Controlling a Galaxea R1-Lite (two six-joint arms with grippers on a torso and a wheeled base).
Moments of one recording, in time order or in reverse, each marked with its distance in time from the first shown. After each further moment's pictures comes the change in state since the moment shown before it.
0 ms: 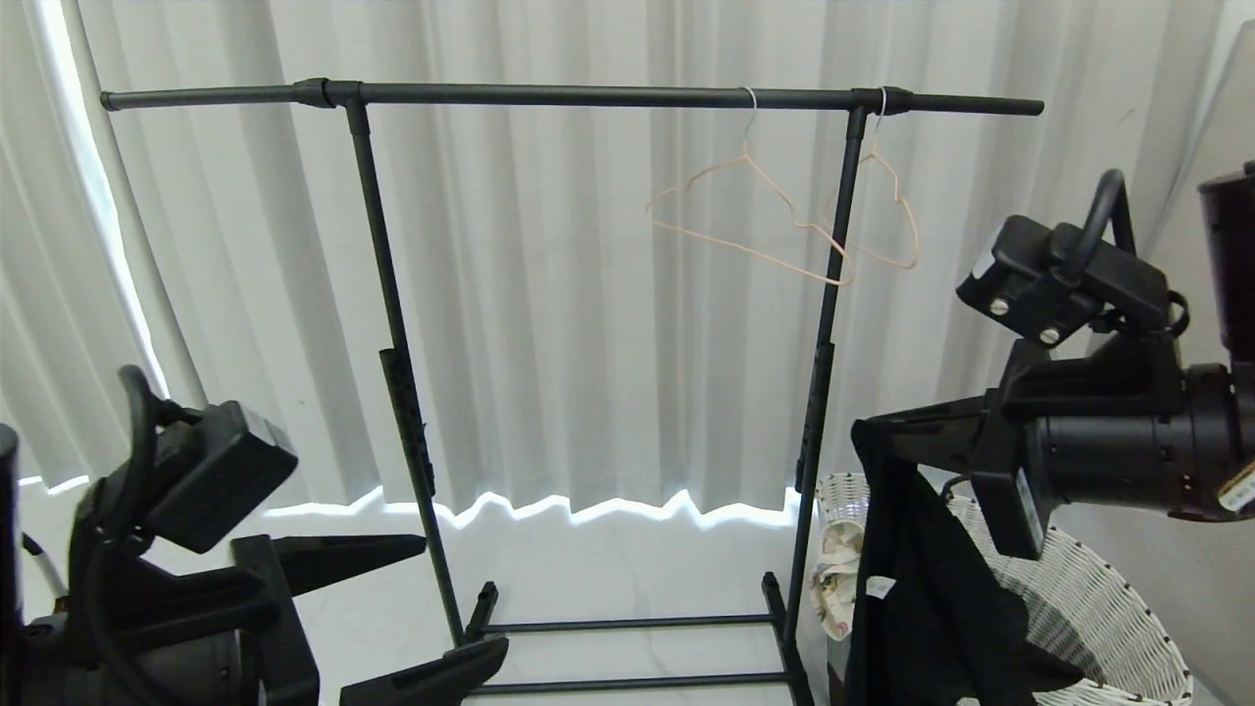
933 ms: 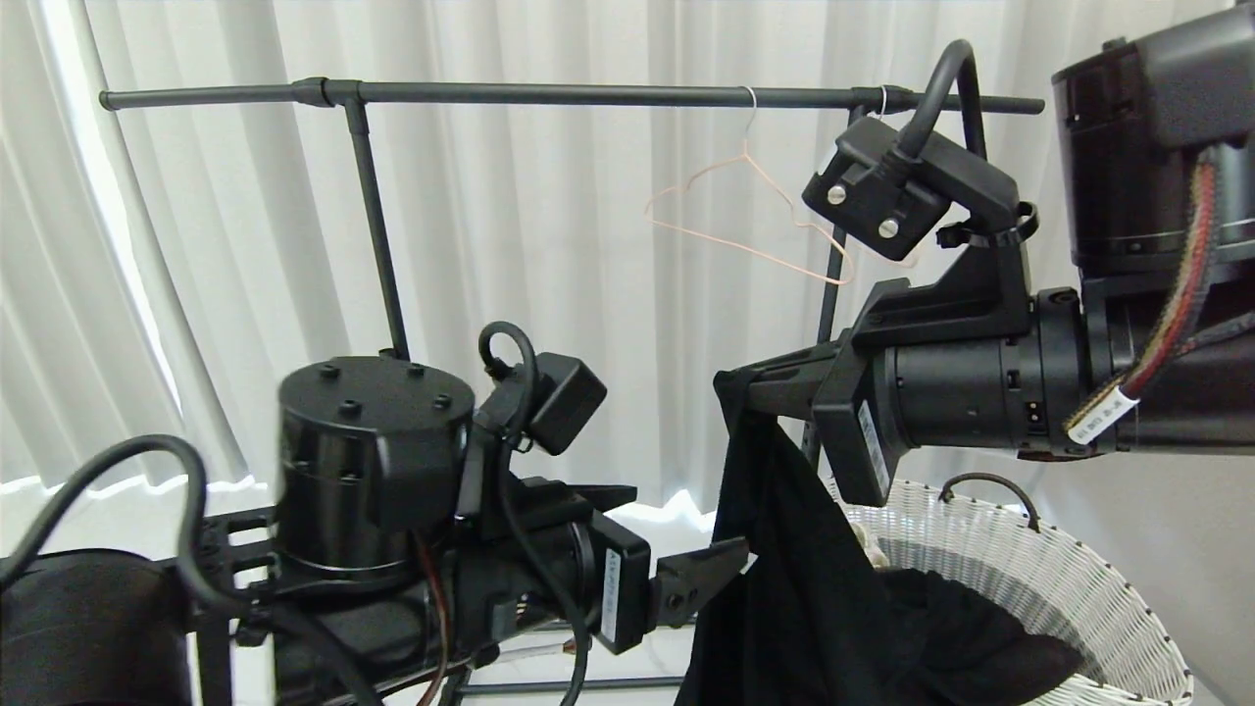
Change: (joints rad) left arm -0.217 0.467 -0.156 -0.392 0.160 -0.228; right arm 0.164 0.169 -0.245 -0.003 -0.002 0.078
